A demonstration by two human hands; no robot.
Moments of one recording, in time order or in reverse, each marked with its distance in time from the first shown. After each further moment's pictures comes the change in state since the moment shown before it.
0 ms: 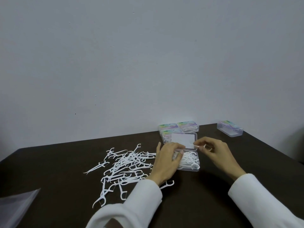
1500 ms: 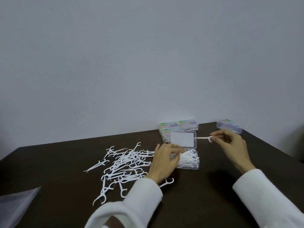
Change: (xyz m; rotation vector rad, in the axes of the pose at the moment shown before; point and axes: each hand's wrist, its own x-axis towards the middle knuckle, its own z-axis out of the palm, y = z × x) left_hand -0.005 0.001 -0.004 0.012 -0.052 -0.021; right_hand -0.002 0.000 -0.023 0.262 0.295 0.167
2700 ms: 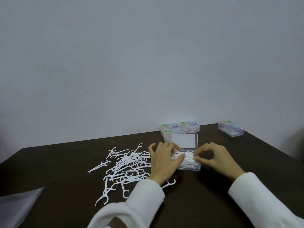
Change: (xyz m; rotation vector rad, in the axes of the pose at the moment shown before) left_hand -0.001 -0.002 0.003 0.203 0.219 -0.019; right_hand -0.009 0.011 0.018 -0.451 -0.470 -0.168
